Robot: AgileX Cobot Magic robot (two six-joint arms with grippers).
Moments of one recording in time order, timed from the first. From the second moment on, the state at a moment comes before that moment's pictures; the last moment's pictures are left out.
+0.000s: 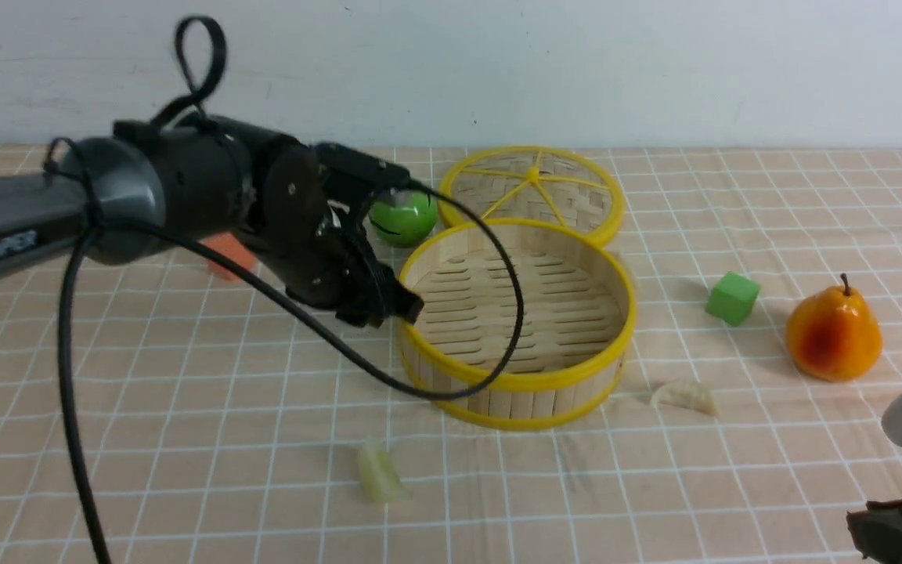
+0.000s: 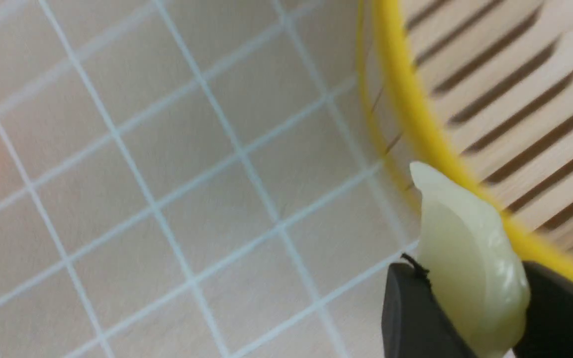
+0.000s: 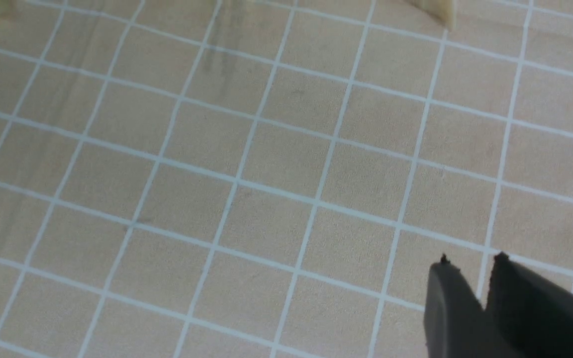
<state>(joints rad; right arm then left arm) 0.35 0.86 -0.51 0.04 0.55 0.06 -0.43 1.85 -1.45 -0.05 0.57 0.06</state>
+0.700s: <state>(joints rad) 0.35 0.86 -0.51 0.04 0.54 0.06 -0.51 2.05 -1.45 -0.28 0.09 -0.03</state>
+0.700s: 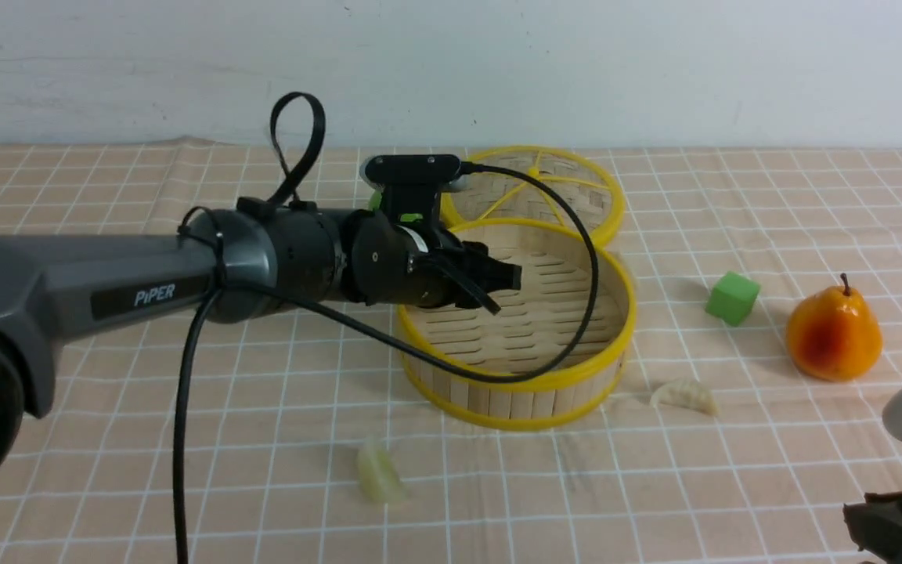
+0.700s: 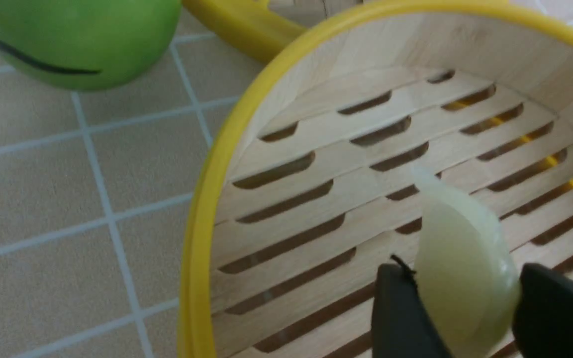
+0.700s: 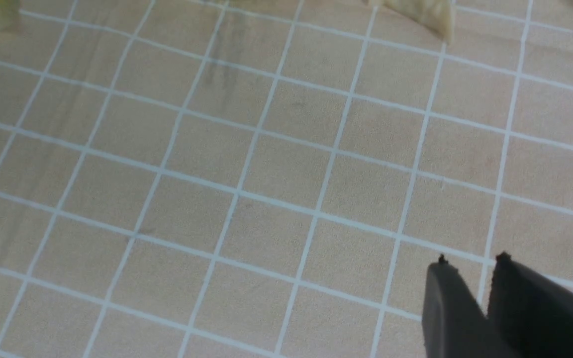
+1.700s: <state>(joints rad) 0.35 0.86 -0.46 0.07 0.48 0.05 -0.51 1.66 -1.01 -0.17 0.52 -0.31</state>
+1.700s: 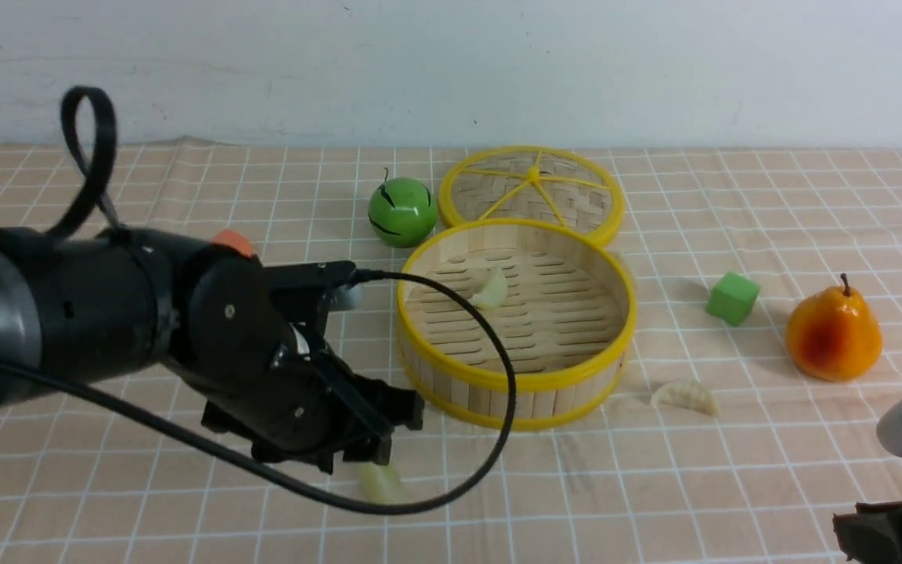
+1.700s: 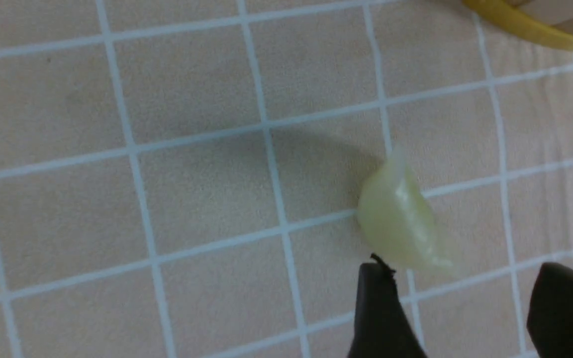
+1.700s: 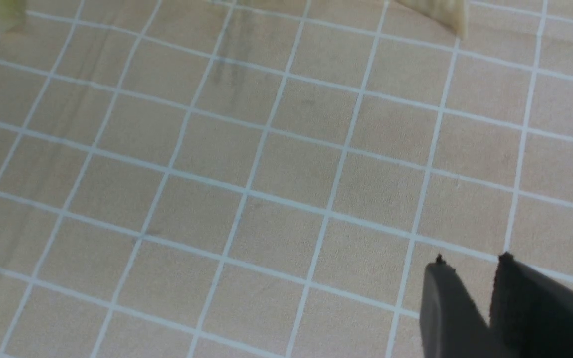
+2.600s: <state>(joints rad) 0.35 0.86 -0.46 0.07 0.47 0.05 -0.53 1.62 -1.28 -0.33 0.61 0.00</state>
